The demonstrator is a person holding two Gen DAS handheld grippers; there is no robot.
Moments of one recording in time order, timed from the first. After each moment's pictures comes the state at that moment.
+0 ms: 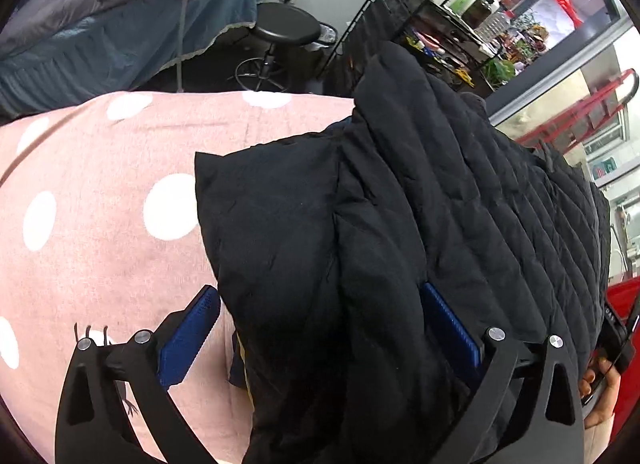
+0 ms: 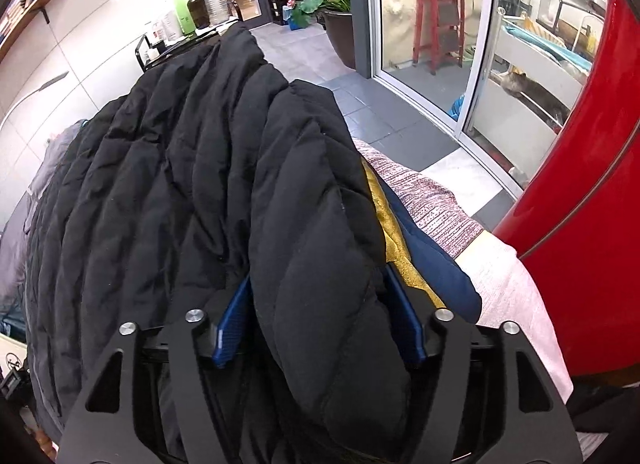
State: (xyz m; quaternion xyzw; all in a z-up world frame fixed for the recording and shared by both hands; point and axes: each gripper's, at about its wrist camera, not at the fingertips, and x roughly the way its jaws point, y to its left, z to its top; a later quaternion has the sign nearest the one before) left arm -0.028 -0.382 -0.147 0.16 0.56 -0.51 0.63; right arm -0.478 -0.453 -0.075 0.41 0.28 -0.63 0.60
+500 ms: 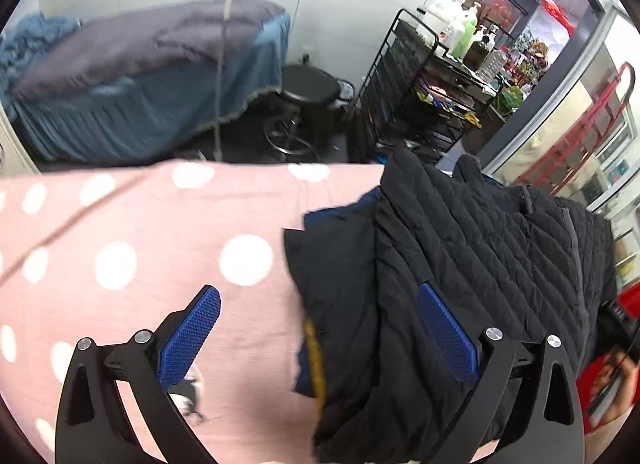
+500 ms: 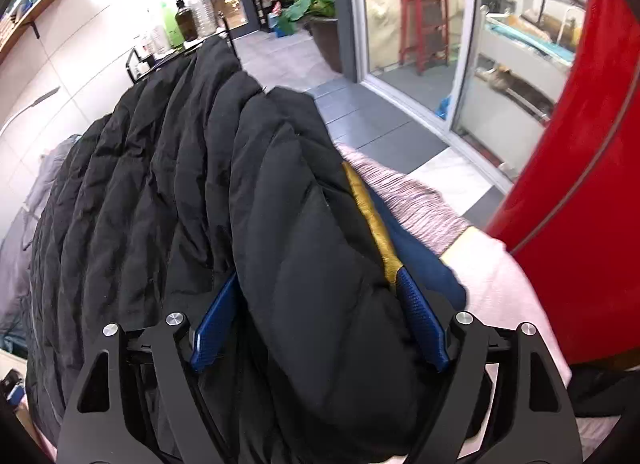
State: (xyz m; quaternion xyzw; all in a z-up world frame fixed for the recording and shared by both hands) left arm -0.008 -0.324 -0.065 0.17 0.46 -0.50 0.71; right arm -0.482 -0.447 -0.056 0.40 0.26 -0.65 0.58
